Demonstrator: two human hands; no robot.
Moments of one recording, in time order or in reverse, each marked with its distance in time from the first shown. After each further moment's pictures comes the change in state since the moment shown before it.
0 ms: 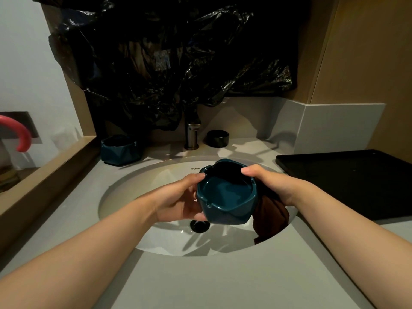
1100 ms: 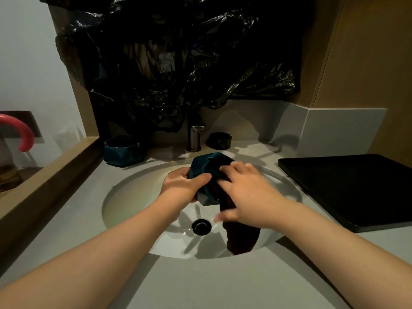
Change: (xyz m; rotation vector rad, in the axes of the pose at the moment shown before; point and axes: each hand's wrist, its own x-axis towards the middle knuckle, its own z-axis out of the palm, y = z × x) left_hand 0.020 -0.003 0.005 0.320 0.645 0.392; right_hand 0.011 0.002 0.049 -1.651 0.442 -0.603
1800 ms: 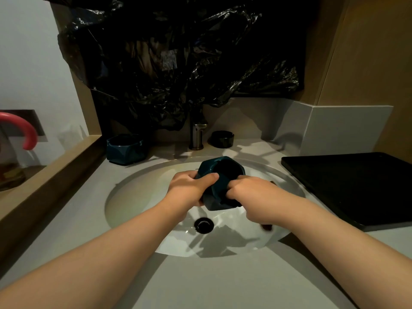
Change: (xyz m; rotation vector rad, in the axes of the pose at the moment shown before) left_hand -0.004 0.000 0.006 0.060 -0.029 -0.051; right_hand -0.002 0.003 -0.003 0.146 -0.251 -0.041
